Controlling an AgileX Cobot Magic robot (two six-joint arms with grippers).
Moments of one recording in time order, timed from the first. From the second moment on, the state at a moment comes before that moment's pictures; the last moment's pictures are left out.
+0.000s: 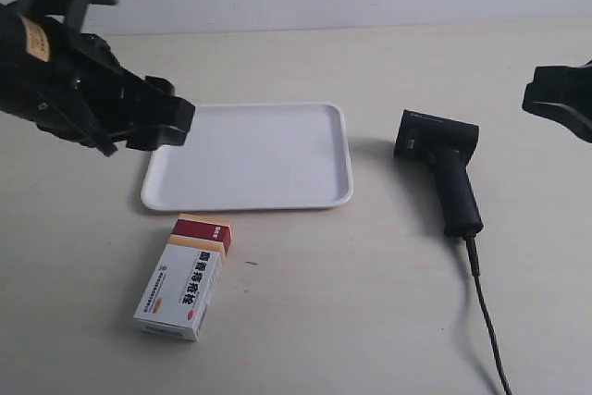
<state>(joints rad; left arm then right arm) -0.62 1.41 -0.93 0.07 0.59 -0.30 0.32 0.93 -0.52 0.71 0.37 -0.37</state>
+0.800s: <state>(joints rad) -0.69 1.78 -1.02 -0.09 0.75 -0.24 0.32 0.95 -0.52 0.70 0.38 -0.37</state>
